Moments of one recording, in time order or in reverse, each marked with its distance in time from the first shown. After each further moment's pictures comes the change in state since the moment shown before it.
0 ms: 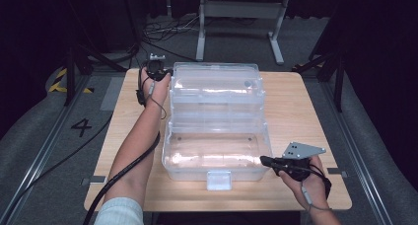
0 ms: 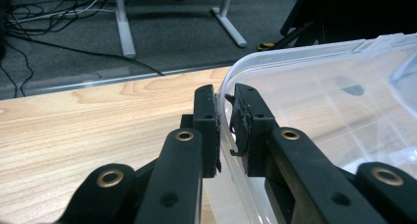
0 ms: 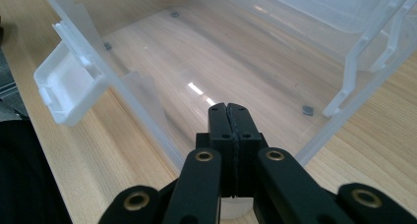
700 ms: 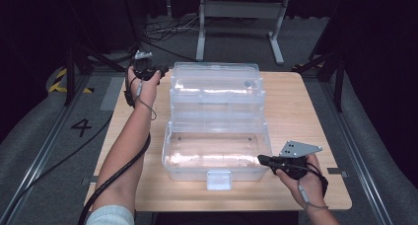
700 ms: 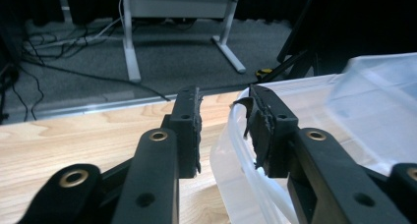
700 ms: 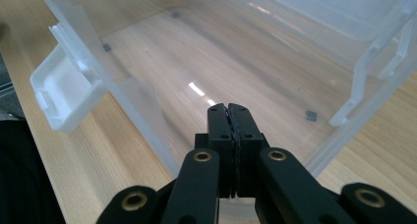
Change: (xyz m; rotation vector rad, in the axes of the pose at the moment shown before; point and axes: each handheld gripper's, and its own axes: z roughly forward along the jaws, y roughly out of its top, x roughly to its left) left arm 0.010 0.006 -0.050 -0.117 -0.005 0.002; right arm 0.000 0.005 0.007 0.005 0.004 -0.006
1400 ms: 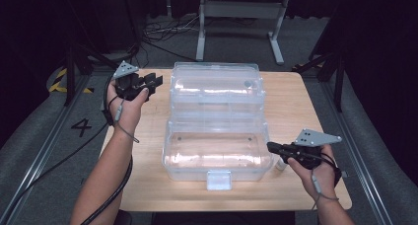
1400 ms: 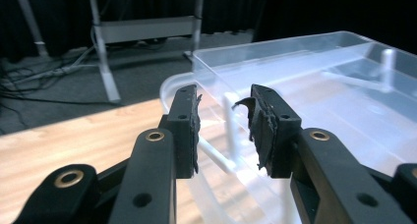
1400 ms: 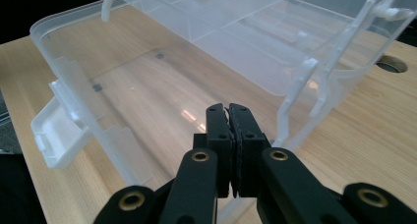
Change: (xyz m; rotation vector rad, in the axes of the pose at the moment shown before) left arm -0.045 -0.015 -0.111 -0.061 -0.108 0.102; right arm -0.023 0.019 -0.029 -0.101 -0.031 0.029
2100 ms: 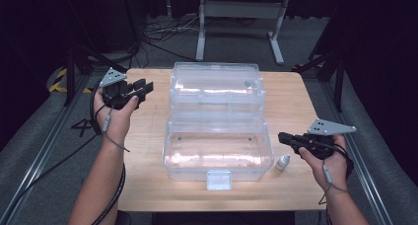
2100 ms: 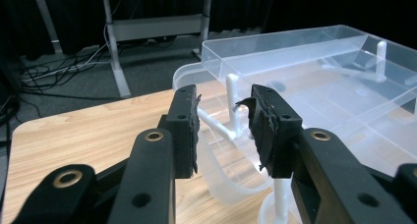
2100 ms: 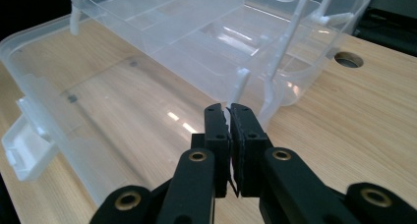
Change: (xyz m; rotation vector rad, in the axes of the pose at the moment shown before) left arm -0.001 -0.004 -0.033 0.016 0.044 0.014; right arm -0.026 0.011 -0.017 0.013 -0.061 0.047
